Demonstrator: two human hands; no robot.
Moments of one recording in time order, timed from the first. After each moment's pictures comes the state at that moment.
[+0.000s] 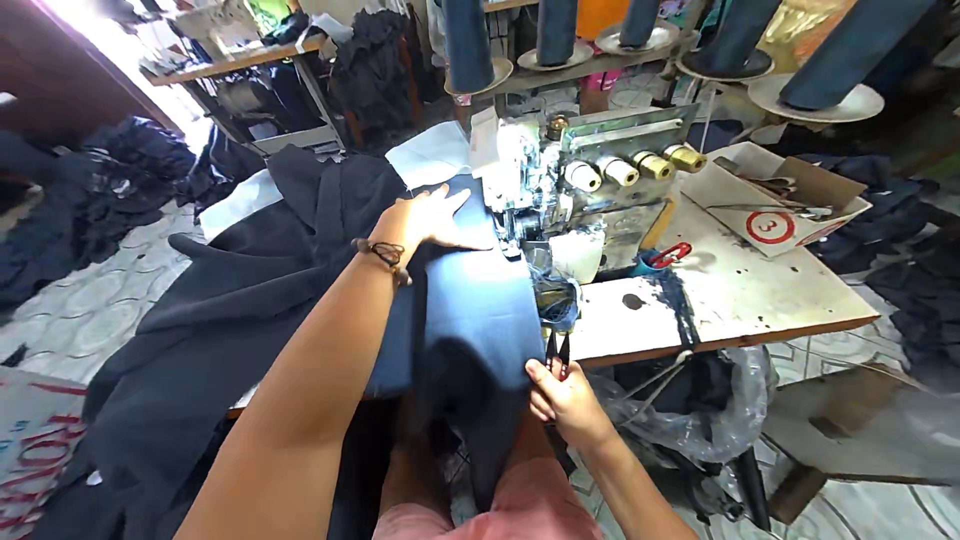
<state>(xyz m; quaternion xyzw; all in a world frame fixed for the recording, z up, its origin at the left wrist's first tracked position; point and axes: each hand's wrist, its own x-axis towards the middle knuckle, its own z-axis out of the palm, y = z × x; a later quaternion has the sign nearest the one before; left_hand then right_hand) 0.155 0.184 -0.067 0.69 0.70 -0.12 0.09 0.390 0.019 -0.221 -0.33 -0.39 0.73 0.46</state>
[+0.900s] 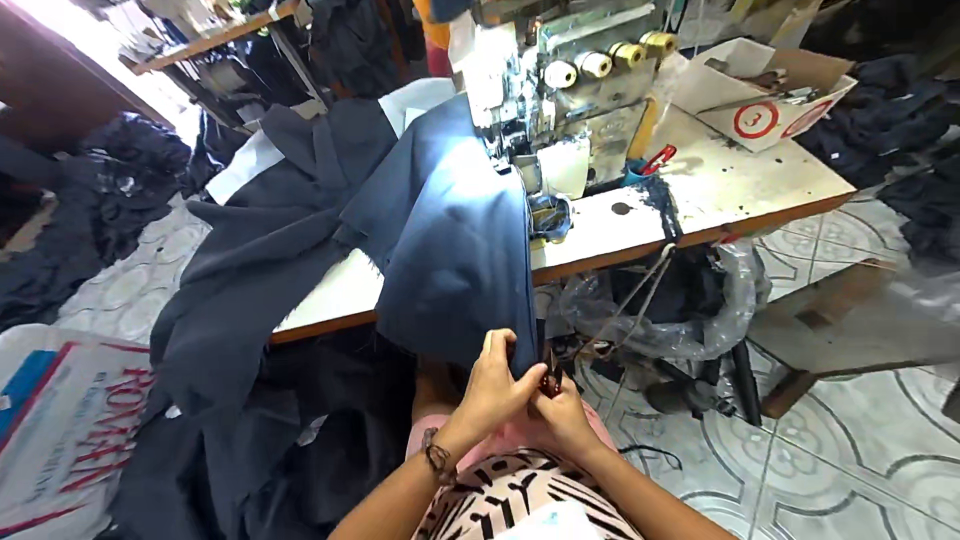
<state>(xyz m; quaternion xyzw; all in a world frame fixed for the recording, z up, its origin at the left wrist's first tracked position) 0.262 -0.116 -0.262 0.66 0.61 0.34 0.28 0.397 -0.132 -0.311 -0.40 -0.42 0.65 0.49</state>
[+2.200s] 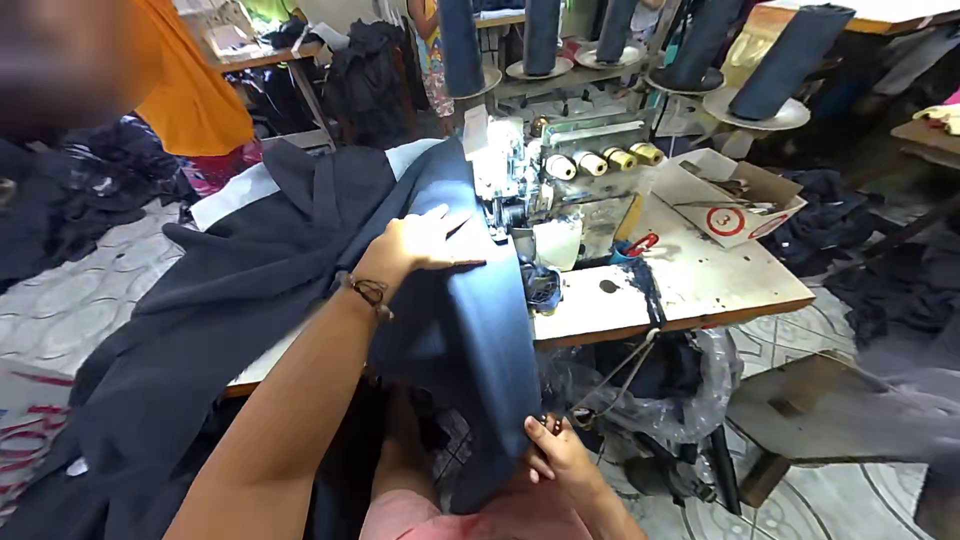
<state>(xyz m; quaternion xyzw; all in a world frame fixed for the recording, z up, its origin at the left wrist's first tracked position) 0.174 0.111 -0.065 0.73 0.68 -0.08 0.09 0.419 -0.066 -0.260 -0.29 -0.31 0.80 0.42</state>
